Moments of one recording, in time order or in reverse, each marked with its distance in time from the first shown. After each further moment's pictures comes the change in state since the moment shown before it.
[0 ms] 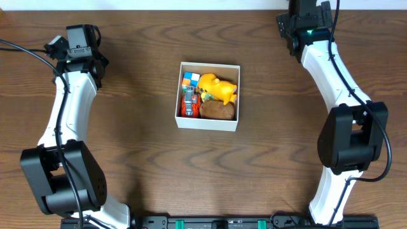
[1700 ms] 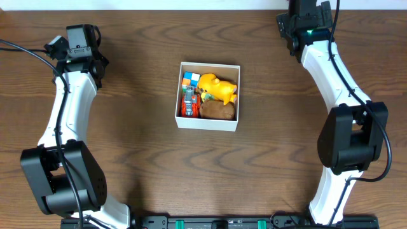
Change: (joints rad) left arm 0.000 0.000 0.000 0.000 0.000 0.000; right arm 0.000 0.000 0.000 0.000 0.000 0.000
